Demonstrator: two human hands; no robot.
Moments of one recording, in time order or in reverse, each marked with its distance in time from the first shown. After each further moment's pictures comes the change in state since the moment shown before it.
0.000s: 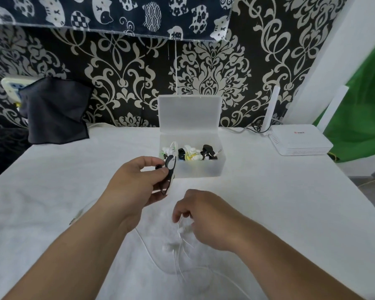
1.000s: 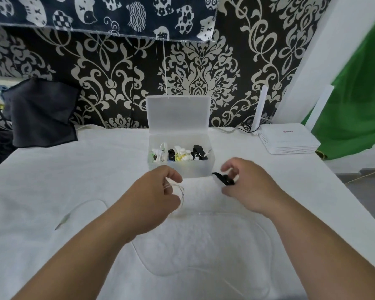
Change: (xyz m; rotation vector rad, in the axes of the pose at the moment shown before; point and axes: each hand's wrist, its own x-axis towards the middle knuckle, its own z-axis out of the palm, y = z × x) left_hand -0.013 -0.005 0.021 0.696 -0.253 0.155; right_hand -0.019 0.075 -0.051 0.210 0.395 0.387
